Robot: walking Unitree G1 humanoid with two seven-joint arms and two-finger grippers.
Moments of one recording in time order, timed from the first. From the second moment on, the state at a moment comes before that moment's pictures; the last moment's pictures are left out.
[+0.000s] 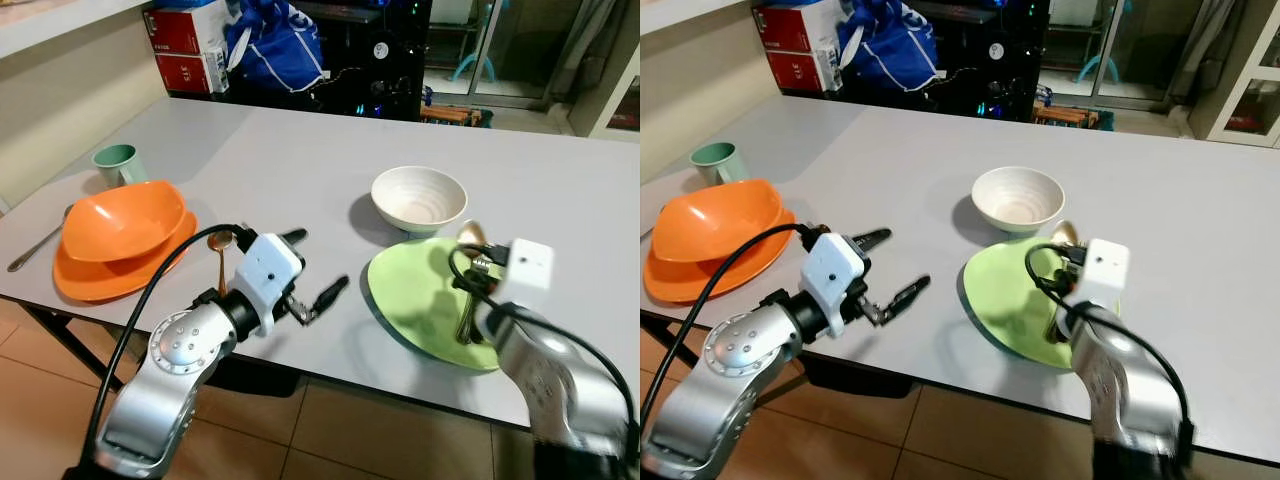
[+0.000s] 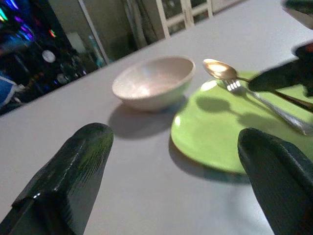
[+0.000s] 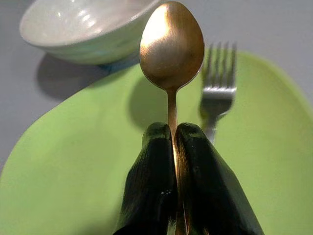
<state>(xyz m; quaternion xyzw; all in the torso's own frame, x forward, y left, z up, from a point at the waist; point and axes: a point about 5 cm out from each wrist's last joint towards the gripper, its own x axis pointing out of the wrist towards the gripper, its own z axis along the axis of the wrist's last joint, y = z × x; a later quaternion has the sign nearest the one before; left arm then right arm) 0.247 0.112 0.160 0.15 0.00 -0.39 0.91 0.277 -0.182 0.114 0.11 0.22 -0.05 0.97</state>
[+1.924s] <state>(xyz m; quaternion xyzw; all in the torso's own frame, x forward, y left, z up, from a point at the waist) 0.250 0.110 0.162 0.16 0.00 -0.38 0.91 0.259 -0.188 0.145 0.11 0.22 -0.05 0.97</state>
